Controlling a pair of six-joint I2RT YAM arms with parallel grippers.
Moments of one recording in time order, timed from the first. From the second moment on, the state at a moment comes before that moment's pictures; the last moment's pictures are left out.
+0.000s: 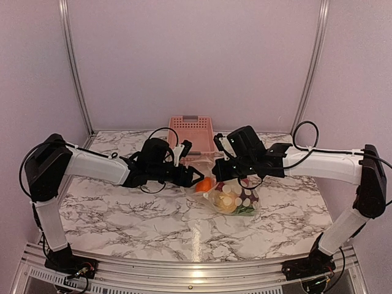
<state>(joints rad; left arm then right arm) -0.81 1.86 1.08 0.30 0.31 -0.38 0.82 1.58 1.14 -0.30 0.04 0.42</state>
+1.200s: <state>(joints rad) -0.83 1.95 1.16 0.18 0.31 -0.32 0.81 1.56 1.11 -0.28 0.04 0.43</state>
